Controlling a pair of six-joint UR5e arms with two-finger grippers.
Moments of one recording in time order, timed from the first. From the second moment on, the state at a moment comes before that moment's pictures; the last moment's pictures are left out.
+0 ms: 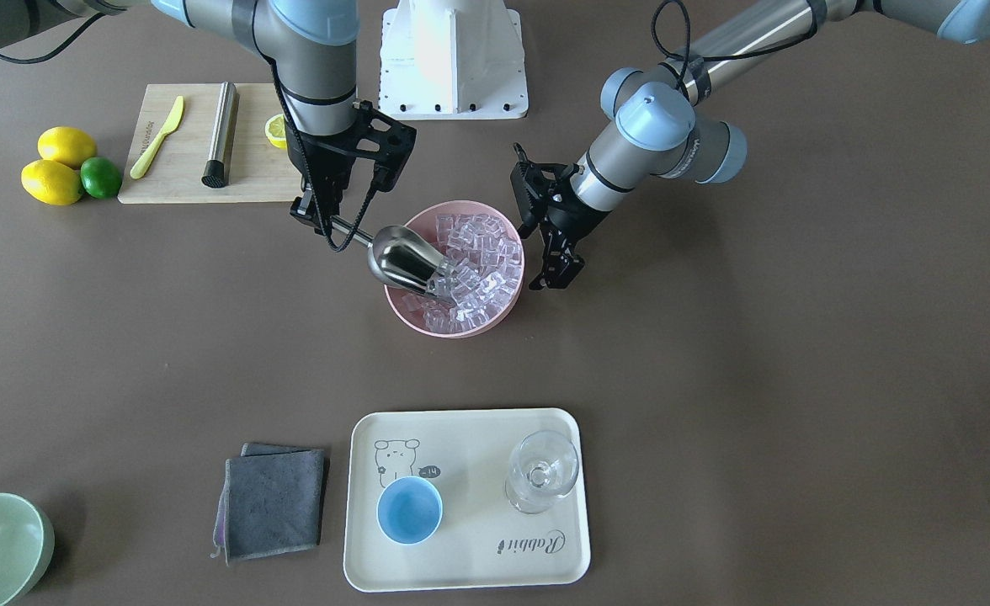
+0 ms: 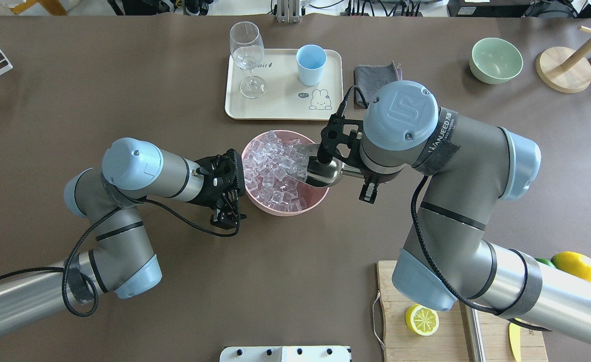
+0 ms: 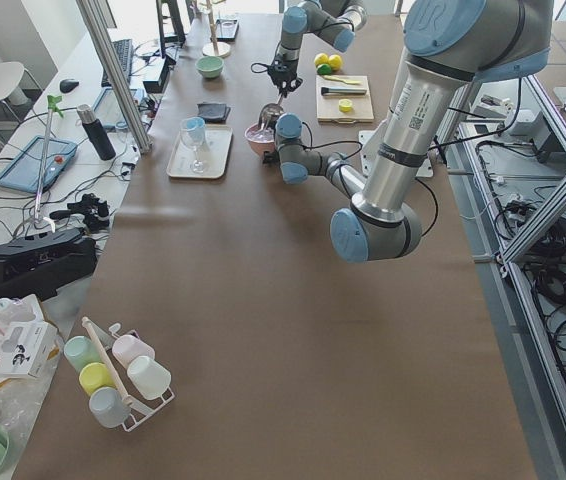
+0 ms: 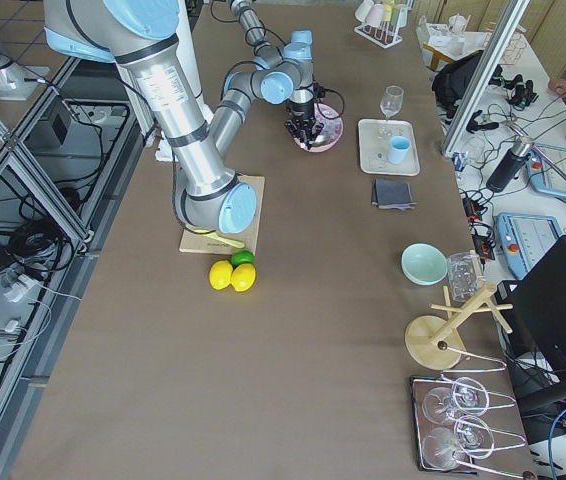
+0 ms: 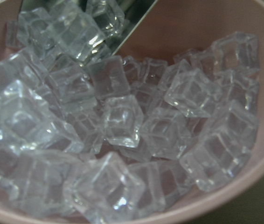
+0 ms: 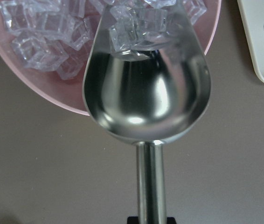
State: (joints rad) left arm -0.53 -2.07 -1.53 -2.33 -1.94 0.06; right arm 0.56 -0.98 1.93 -1.88 1.78 -0.07
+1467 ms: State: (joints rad) left arm -0.53 -2.08 -1.53 -2.33 -1.94 0.06; right arm 0.58 -1.08 1.94 -1.62 1.83 0.05
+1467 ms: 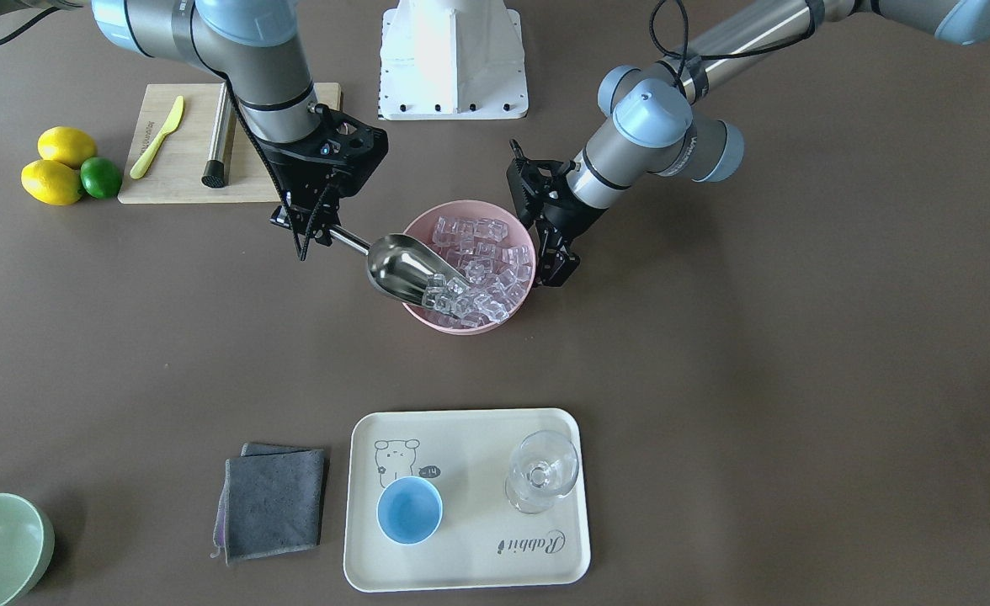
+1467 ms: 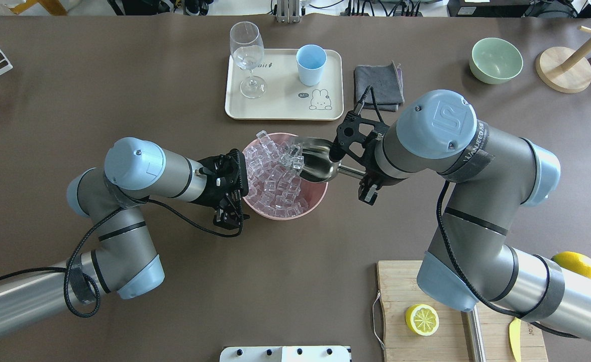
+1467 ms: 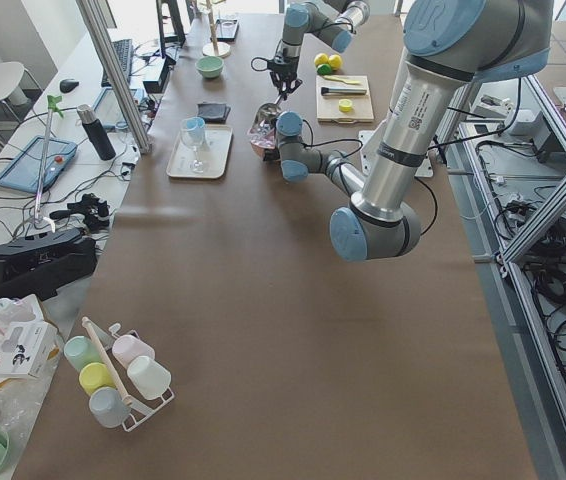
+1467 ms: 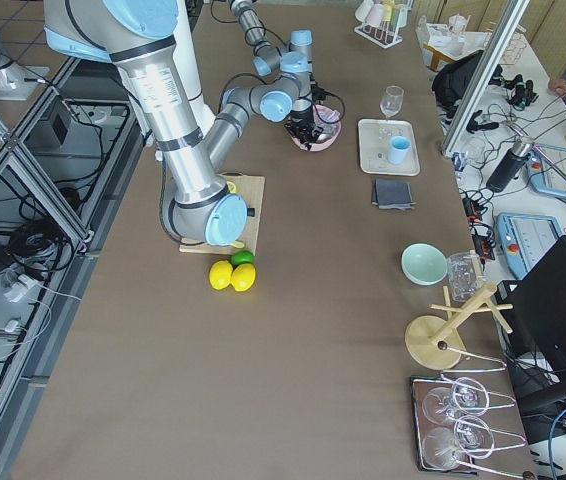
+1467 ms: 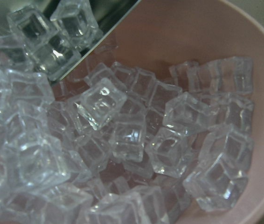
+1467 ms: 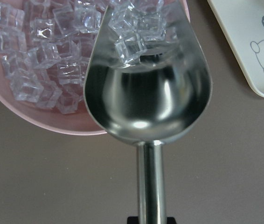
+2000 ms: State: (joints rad) left arm -0.53 -2.08 -1.53 -2.33 -1.94 0.06; right arm 0.62 -1.10 1.94 -1.53 1.95 0.09
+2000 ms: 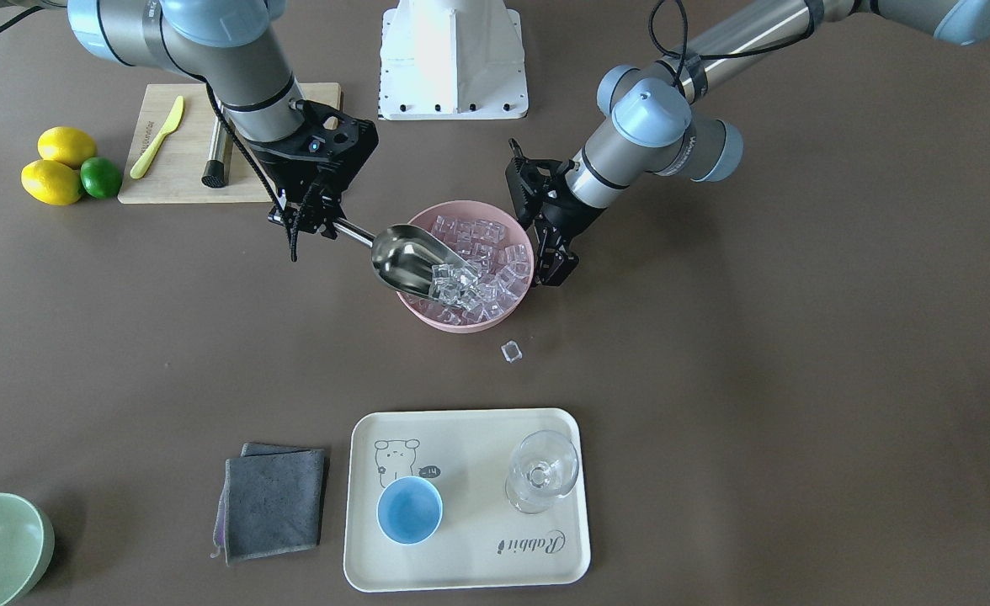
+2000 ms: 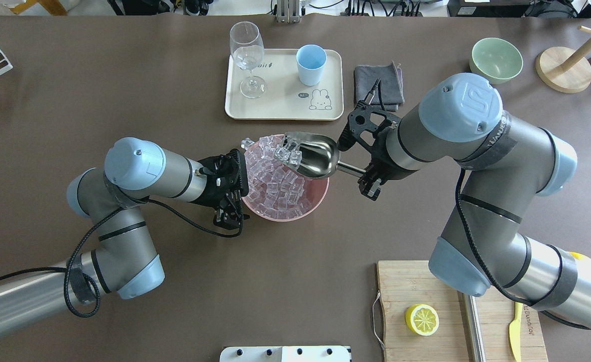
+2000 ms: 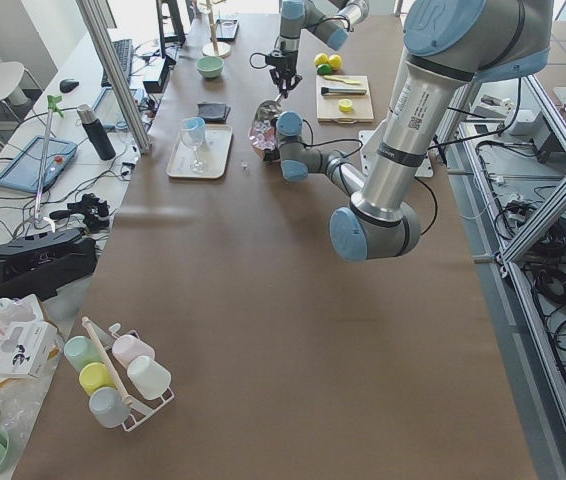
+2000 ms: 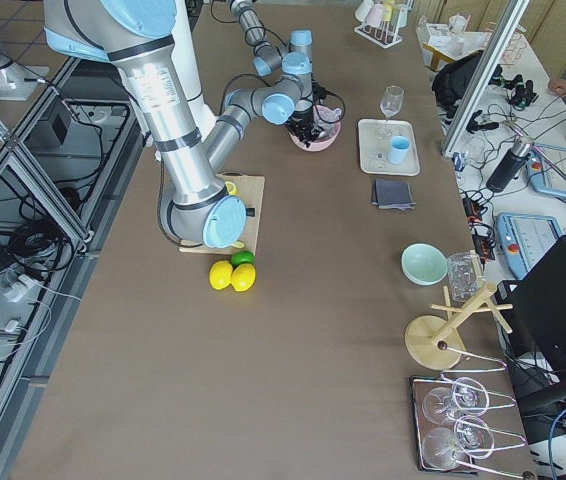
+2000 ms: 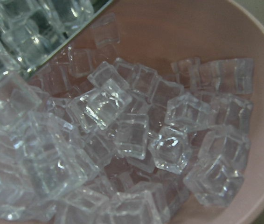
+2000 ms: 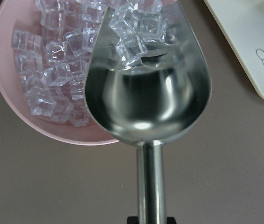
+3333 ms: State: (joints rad) left arm -0.53 -2.06 -1.55 -2.31 -1.99 0.13; right arm 0.85 -1.14 1.90 -1.44 2.17 0.21
